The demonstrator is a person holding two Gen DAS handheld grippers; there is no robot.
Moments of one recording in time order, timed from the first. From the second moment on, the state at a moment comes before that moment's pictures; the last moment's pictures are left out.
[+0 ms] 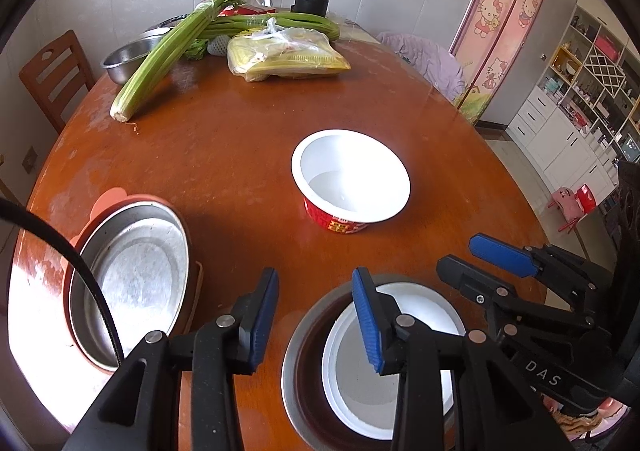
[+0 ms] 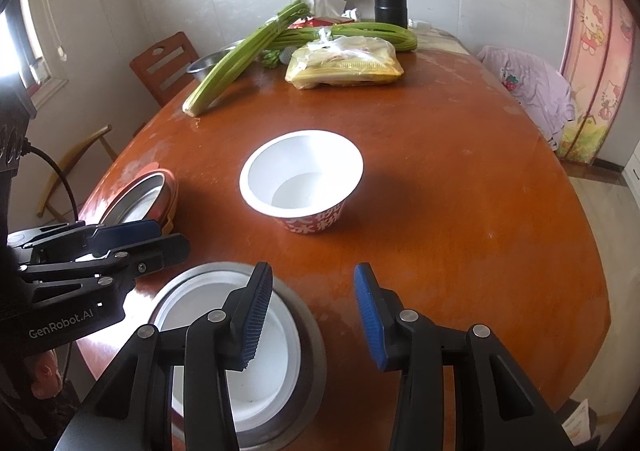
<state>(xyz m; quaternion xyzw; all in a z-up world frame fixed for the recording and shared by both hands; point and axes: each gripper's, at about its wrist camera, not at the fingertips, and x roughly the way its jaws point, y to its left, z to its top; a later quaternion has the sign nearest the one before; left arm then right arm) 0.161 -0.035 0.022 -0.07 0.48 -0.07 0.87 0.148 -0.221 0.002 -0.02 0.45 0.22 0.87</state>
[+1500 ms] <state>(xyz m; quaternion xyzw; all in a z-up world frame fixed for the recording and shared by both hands) 0.269 -0.033 -0.006 -0.08 0.51 -0.06 0.85 0.259 -0.209 -0.027 -0.02 0.49 0.21 0.85</state>
